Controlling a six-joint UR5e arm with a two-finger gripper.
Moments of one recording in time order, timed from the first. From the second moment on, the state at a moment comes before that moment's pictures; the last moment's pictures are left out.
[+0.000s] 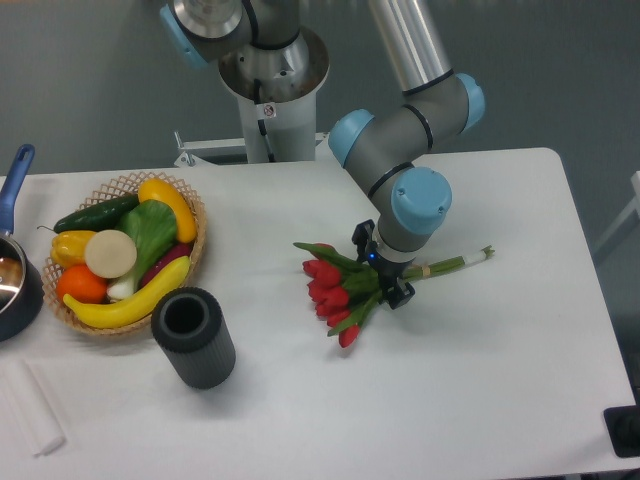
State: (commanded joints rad) arm 2.61 -2.00 -1.86 -0.98 1.50 1.70
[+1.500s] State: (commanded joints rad) arm 2.68 -1.77 -1.80 -0.98 1.04 1.60
